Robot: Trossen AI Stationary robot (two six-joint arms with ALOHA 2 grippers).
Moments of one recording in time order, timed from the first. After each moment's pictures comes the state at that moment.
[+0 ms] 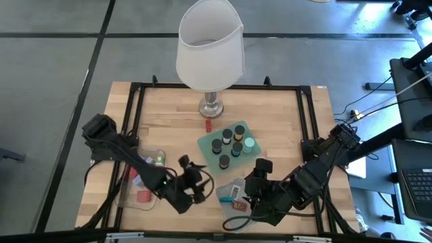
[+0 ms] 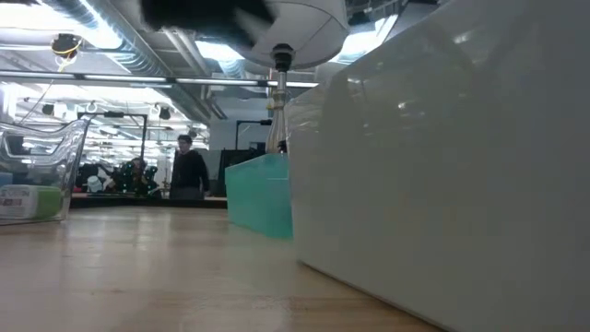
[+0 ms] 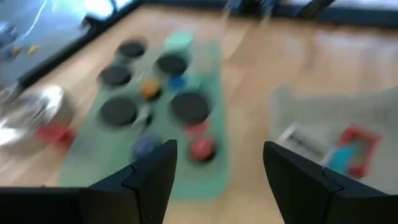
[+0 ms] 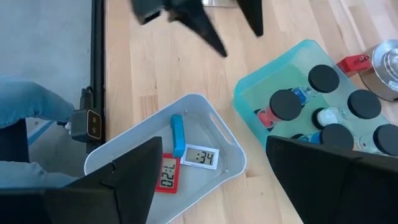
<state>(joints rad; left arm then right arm) -0.63 1.71 1.19 -0.38 -0.94 -0.73 0.73 1.81 1.94 -1.24 0.50 0.72</state>
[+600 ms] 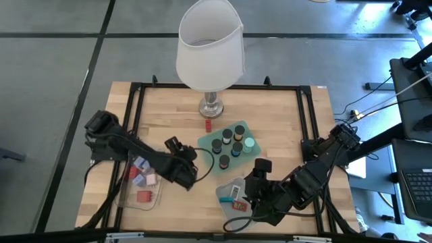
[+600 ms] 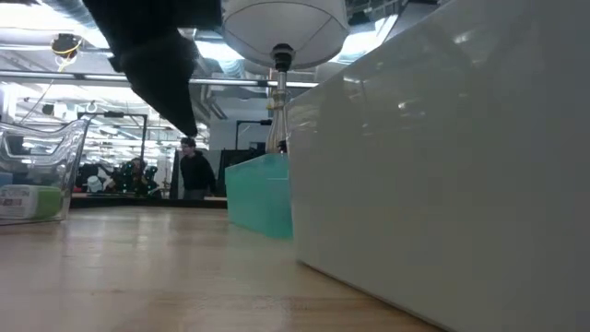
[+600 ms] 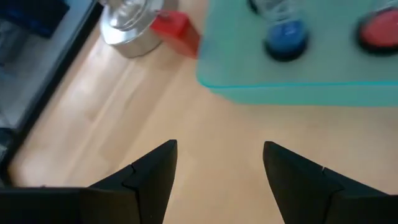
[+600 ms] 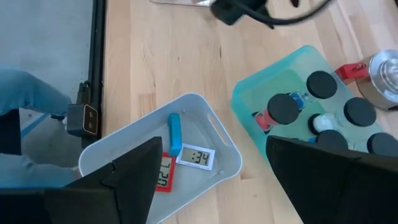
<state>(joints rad) -0.46 1.71 1.19 -1.04 -0.76 -0.97 0.73 1.81 1.94 -1.24 0.50 0.67</state>
